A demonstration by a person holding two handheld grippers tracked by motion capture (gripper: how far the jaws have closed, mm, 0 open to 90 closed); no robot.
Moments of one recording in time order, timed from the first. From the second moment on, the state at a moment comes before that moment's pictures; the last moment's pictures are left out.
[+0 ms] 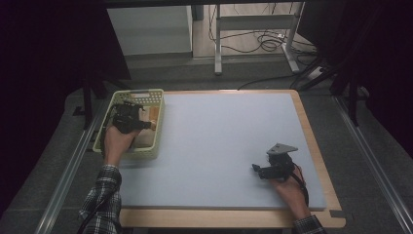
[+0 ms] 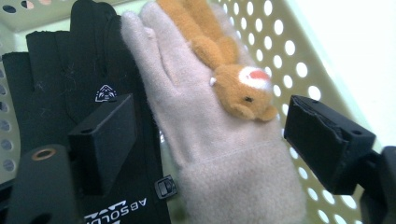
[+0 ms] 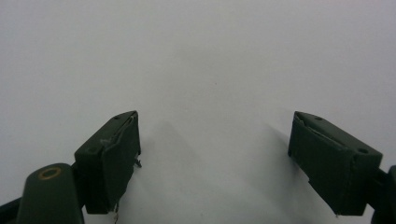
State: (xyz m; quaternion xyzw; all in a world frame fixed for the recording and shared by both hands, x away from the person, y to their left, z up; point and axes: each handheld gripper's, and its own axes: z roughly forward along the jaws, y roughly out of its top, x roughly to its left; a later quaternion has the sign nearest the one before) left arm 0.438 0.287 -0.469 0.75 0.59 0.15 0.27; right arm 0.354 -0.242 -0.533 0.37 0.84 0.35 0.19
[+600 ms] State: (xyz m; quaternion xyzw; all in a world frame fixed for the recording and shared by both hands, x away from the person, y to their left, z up) left arm 0.412 0.287 -0.455 0.75 0.55 0.17 0.31; right arm 0.354 -0.242 -0.533 0.37 0.84 0.35 0.19
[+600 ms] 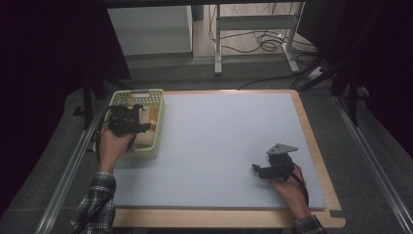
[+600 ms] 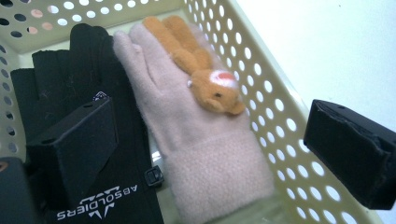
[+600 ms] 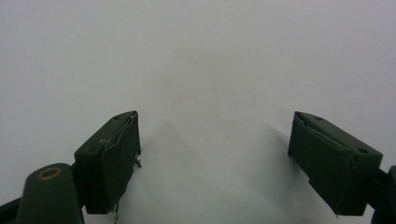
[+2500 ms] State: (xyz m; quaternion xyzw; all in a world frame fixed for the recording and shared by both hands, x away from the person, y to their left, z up) left arm 0.344 0.294 -0.452 0.77 0.50 0.20 0.36; right arm 0.353 -0.242 -0.533 0.37 0.84 0.35 0.19
